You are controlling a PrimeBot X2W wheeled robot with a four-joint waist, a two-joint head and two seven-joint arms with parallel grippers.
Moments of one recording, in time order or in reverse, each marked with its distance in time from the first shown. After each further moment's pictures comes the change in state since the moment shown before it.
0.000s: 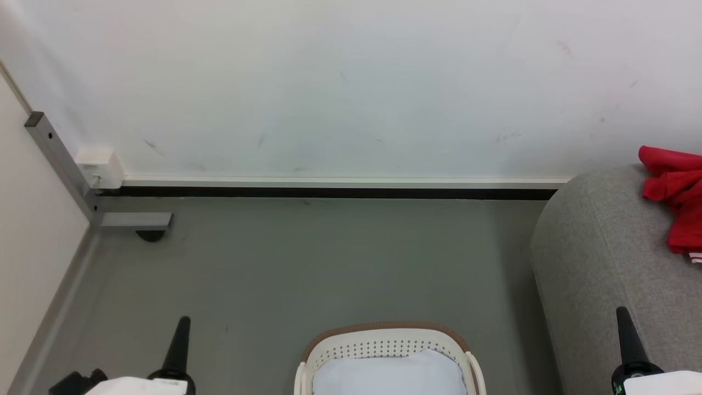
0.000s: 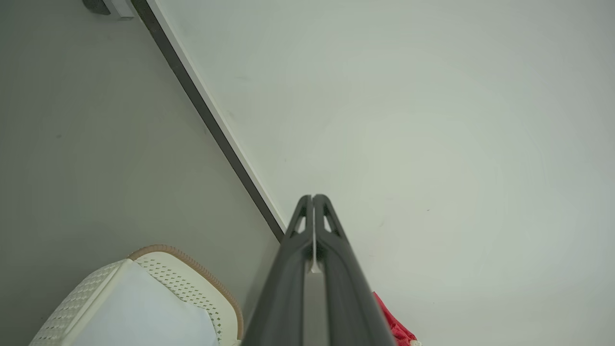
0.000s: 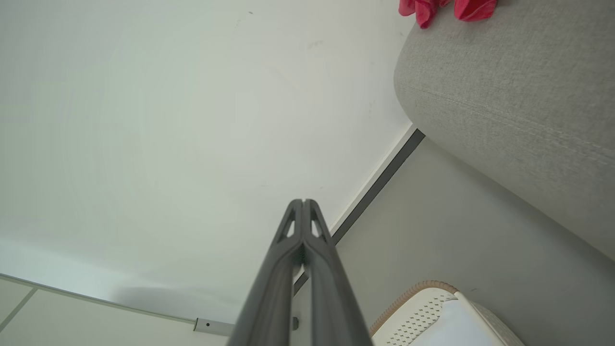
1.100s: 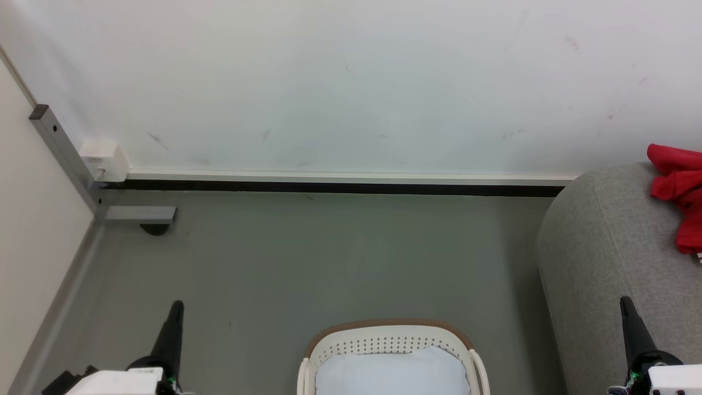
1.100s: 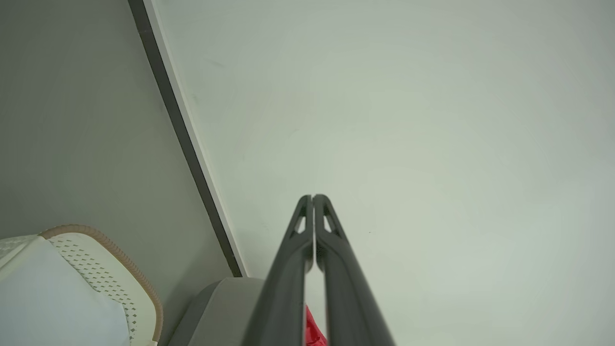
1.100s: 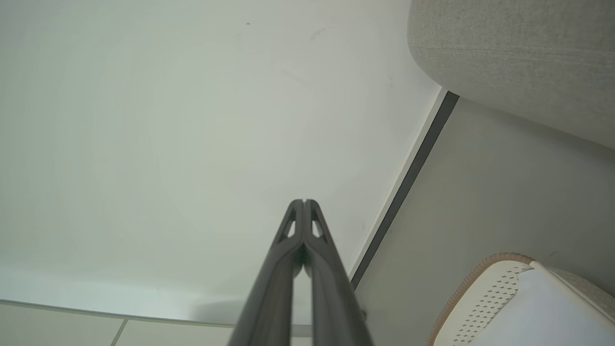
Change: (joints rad) left arm -0.028 -0.012 0.048 -0.016 -0.265 -0.024 0.072; right arm -0.019 -0.001 -0.022 -0.023 0.280 0.000 0.072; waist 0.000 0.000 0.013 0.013
